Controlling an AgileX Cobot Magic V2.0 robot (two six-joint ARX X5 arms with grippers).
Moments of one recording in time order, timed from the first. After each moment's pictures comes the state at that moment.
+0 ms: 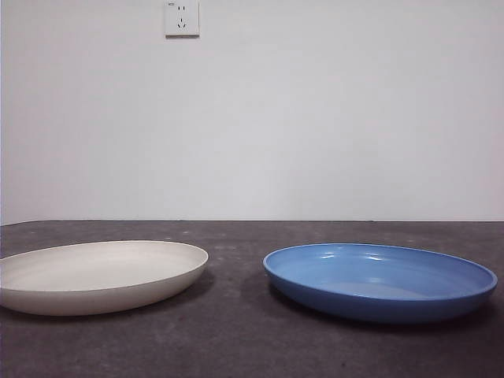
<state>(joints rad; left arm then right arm) -0.10 0.03 0.13 -0.21 -0.02 -0.27 0.04 0.01 0.10 -0.21 -0.08 0.34</state>
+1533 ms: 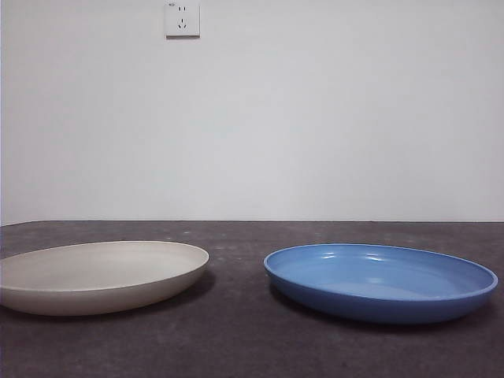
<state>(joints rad) -0.36 0.47 0.88 -0.75 0.35 -0.20 0.28 0.55 0.96 -0.86 -0.50 0.15</state>
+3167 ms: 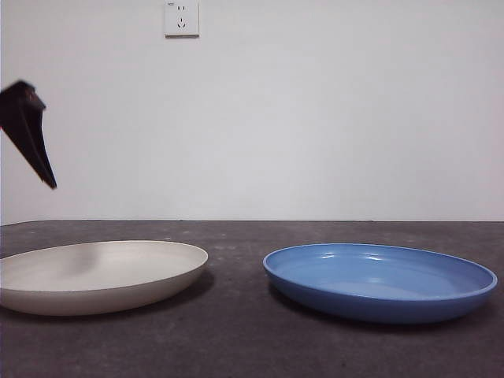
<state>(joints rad) 0.10 1.54 1.03 -0.80 0.57 -0.15 0.28 0.62 0.96 -0.94 -0.63 0.21</state>
